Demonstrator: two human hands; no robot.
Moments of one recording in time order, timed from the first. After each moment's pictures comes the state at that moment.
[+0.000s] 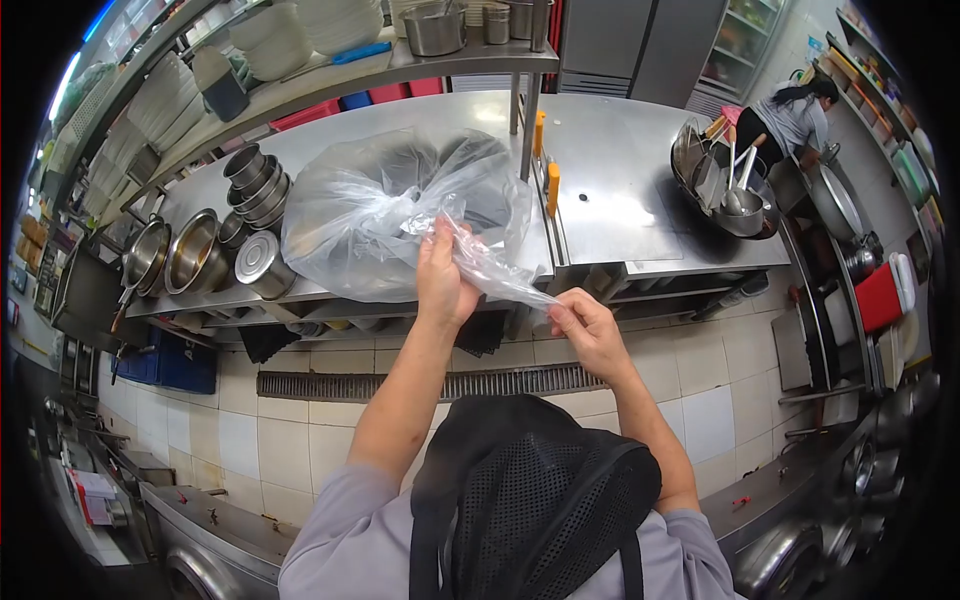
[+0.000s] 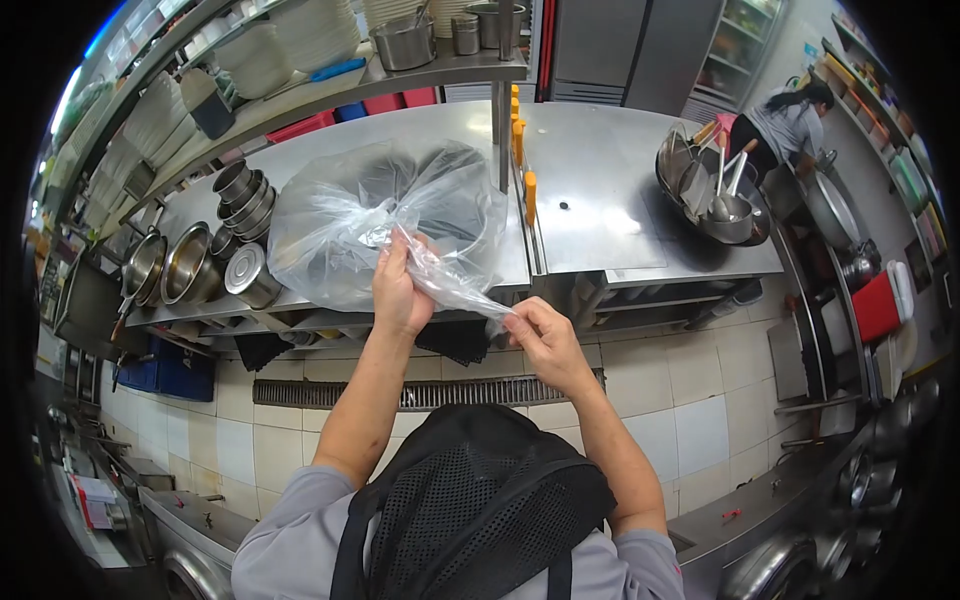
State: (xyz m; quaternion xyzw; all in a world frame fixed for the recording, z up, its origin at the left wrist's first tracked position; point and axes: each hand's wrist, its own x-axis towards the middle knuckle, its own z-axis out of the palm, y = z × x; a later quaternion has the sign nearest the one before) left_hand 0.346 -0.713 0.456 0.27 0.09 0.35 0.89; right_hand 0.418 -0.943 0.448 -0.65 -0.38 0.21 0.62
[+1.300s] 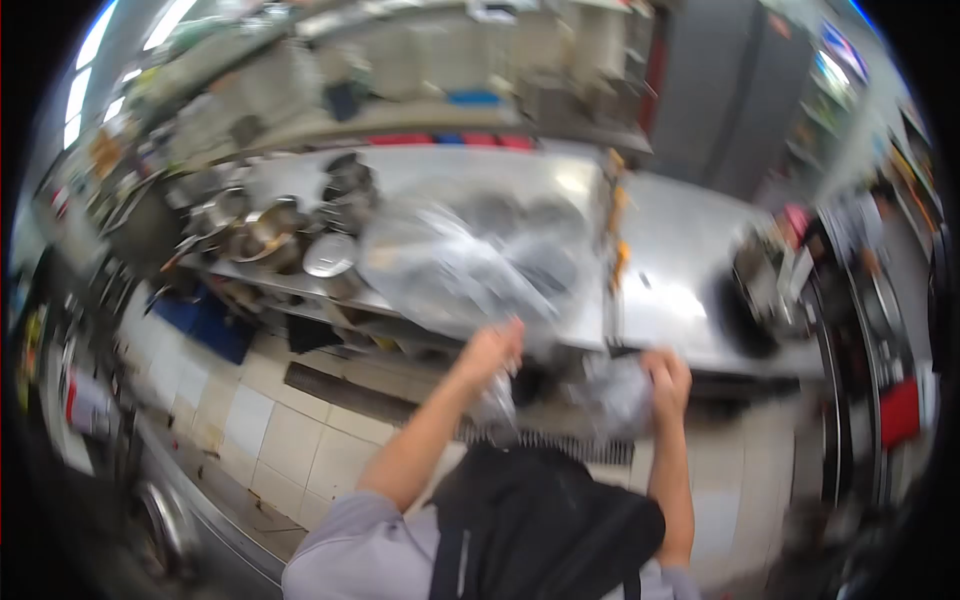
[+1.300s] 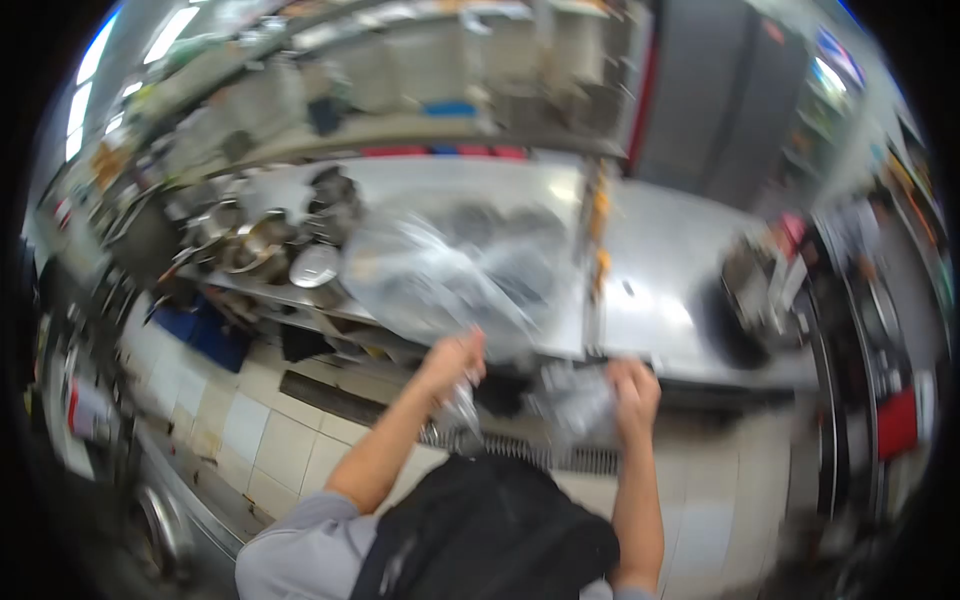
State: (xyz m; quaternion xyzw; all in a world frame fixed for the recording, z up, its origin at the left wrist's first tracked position) left_hand 0.280 -0.707 0.433 0.61 0.31 0.13 0.72; right_hand 0.470 -0.961 0.436 -0.70 -0.25 0.09 0.66
